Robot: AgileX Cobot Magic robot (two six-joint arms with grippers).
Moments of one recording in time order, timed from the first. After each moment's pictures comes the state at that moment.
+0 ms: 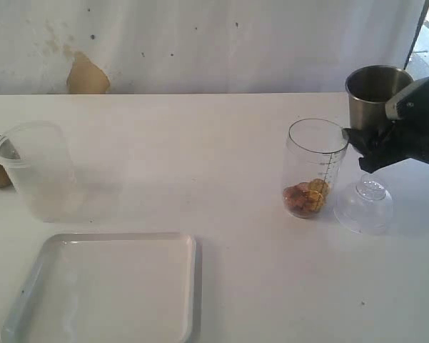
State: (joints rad) left arm 0.01 0.00 -0.01 0.14 0.24 -0.11; right arm -0.35 1.91 -0.88 -0.96 -0.86 0.22
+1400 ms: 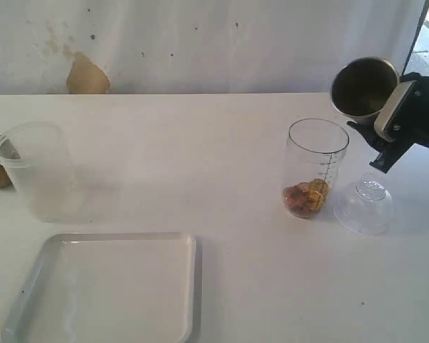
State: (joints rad) left arm 0.01 0.00 -0.01 0.14 0.24 -0.11; right arm -0.35 1.87 -0.90 -0.96 -0.89 -0.30
